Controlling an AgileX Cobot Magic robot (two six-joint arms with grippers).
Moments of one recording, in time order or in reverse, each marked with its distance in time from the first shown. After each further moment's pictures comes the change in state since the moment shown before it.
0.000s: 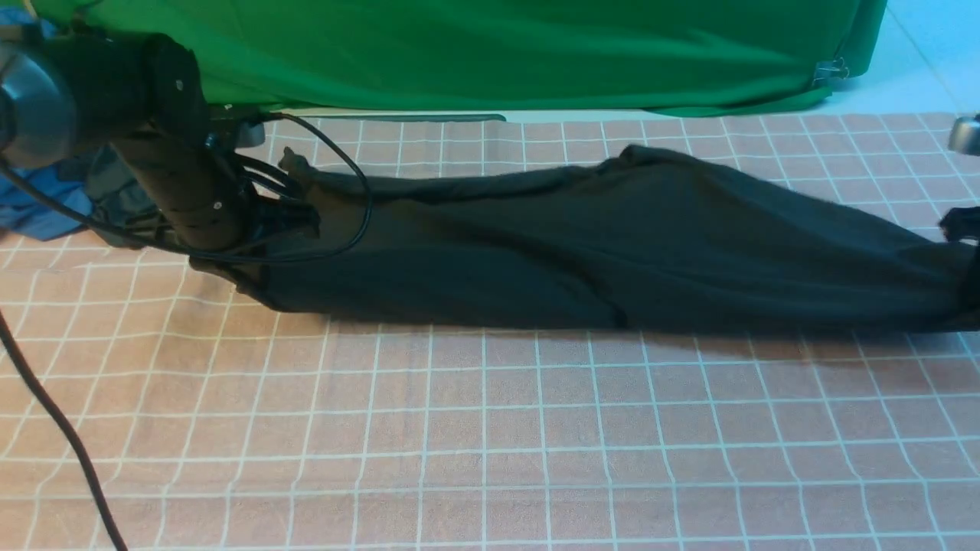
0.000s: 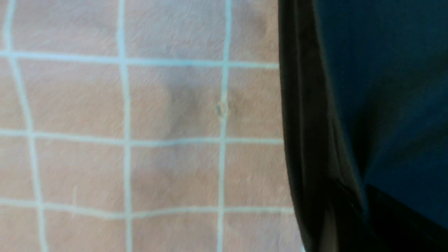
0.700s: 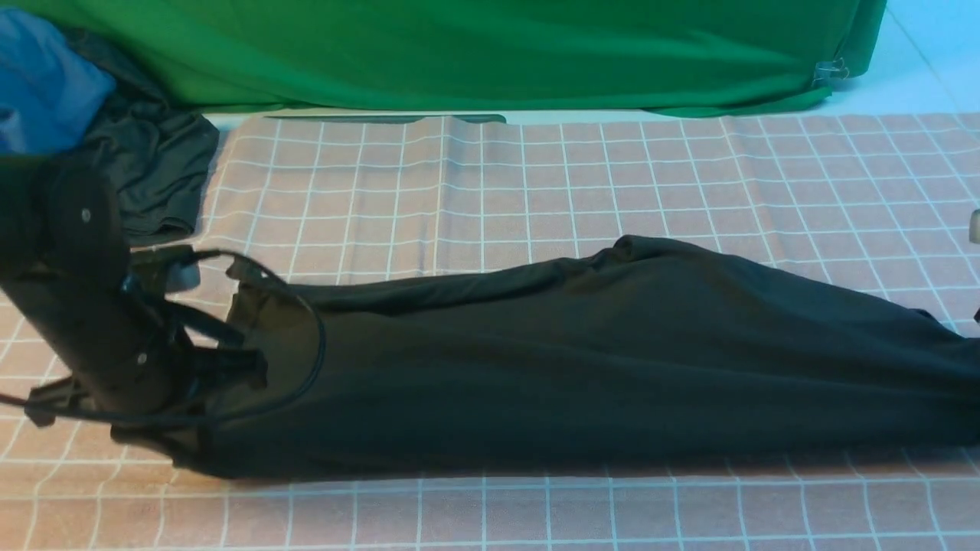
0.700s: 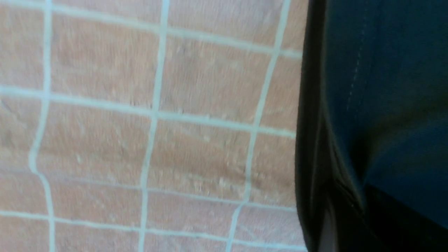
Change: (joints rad) right arm -0.002 -0.082 0.223 -0.100 0.052 0.056; left arm 0.006 -0.321 0.513 -0.052 0.031 -0.095
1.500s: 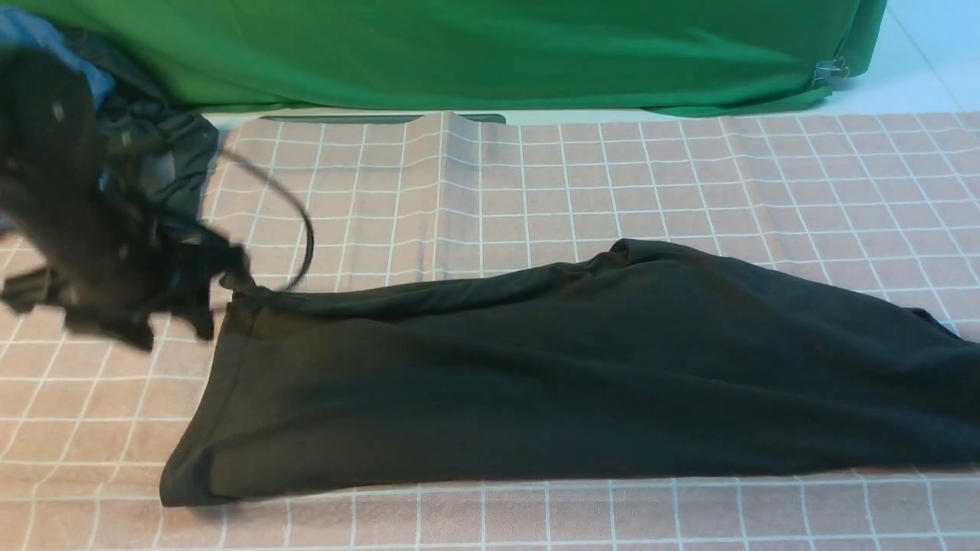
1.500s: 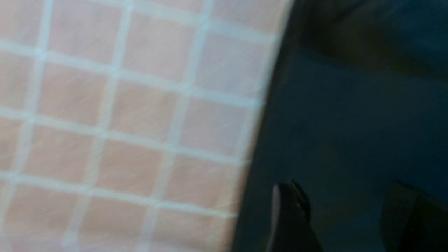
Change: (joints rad) right arm 0.069 -0.050 -0.185 -0.032 -0.001 0.063; left arm 0.001 0.000 -0.291 -0.005 0.058 -0.035
